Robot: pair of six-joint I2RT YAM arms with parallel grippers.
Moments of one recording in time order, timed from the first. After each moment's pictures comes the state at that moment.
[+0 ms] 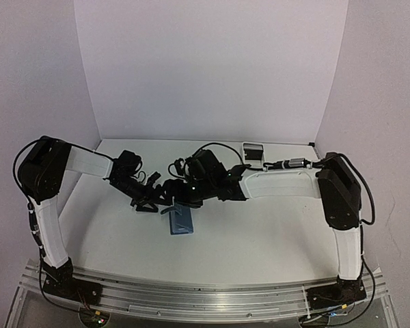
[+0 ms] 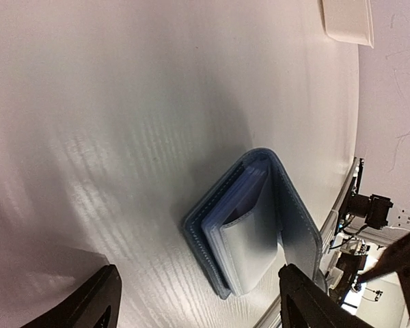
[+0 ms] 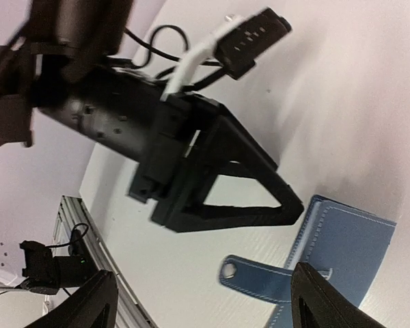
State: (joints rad) left arm -0.39 1.95 1.13 -0.37 0.75 -0.33; right arm 1.00 2.11 1.59 -0.12 -0.22 0.76
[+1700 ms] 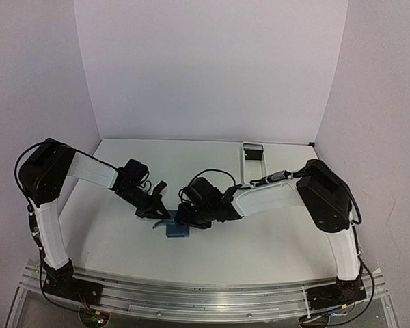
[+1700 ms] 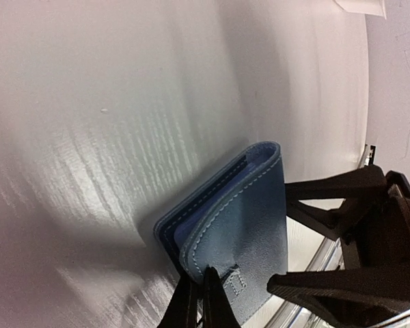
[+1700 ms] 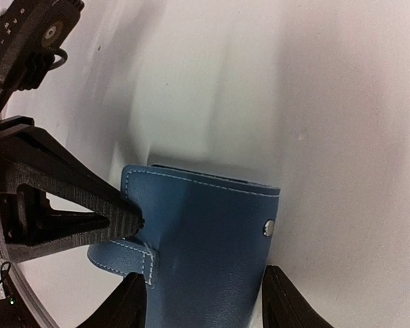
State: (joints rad) left arm -0.49 1.93 1.02 -0.25 0.72 -0.39; right arm 1.03 2.20 1.46 -0.13 0.02 0.92
